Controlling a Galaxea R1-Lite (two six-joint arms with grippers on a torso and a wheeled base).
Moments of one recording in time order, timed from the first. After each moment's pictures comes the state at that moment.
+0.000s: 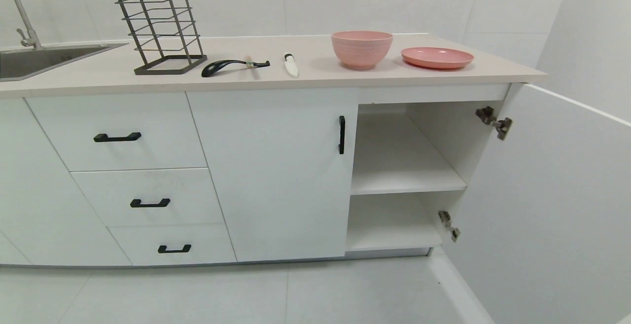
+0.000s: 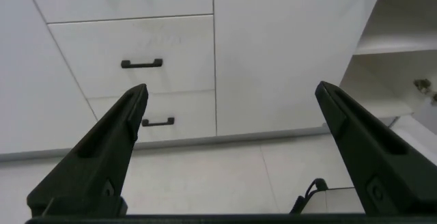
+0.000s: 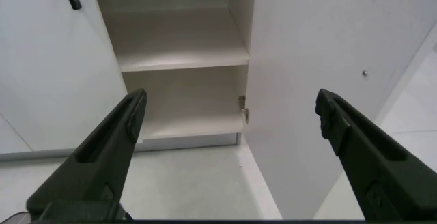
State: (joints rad) left arm 0.00 0.00 0.00 0.00 -0.06 0.02; right arm 0.00 0.01 0.00 0.00 -0.02 0.00
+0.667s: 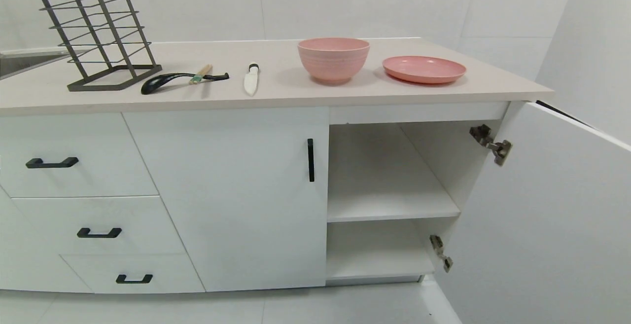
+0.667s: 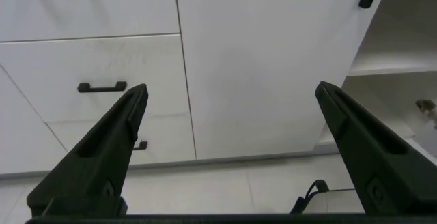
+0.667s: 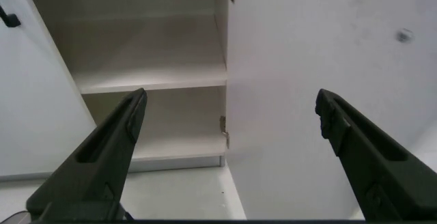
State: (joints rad) left arm 0.00 0.00 0.00 0.00 -0.05 0.01; right arm 0.00 0.01 0.00 0.00 -0.02 0.00
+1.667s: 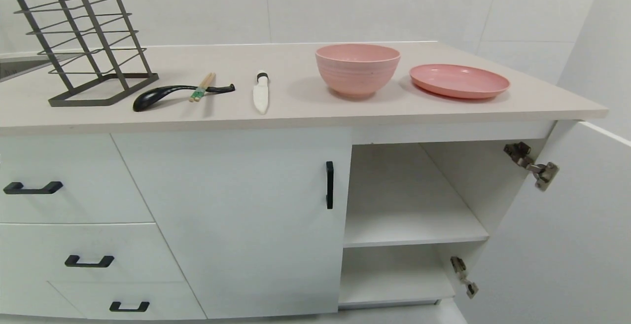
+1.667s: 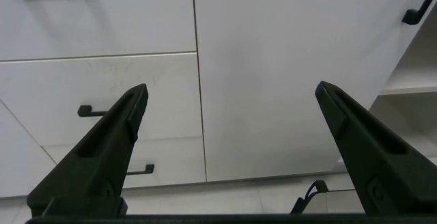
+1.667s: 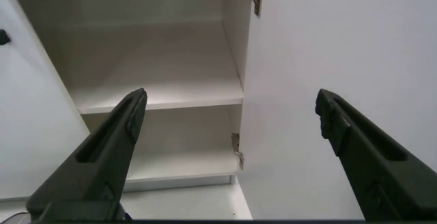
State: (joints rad) left arm 0.00 0.00 0.00 0.00 -0.05 0.01; right arm 0.00 0.01 0.00 0.00 -0.02 0.00
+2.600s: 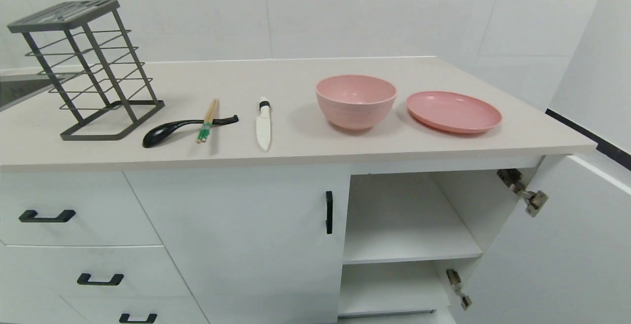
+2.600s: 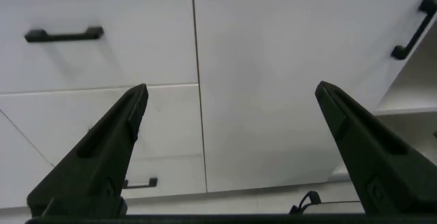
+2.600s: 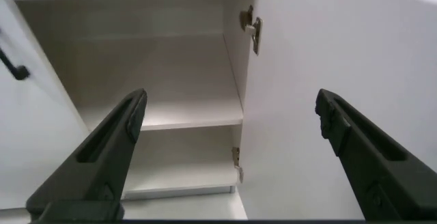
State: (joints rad) left arm 0.00 0.00 0.00 0.00 -0.05 0.01; right arm 0.00 0.01 0.00 0.00 -0.02 0.00
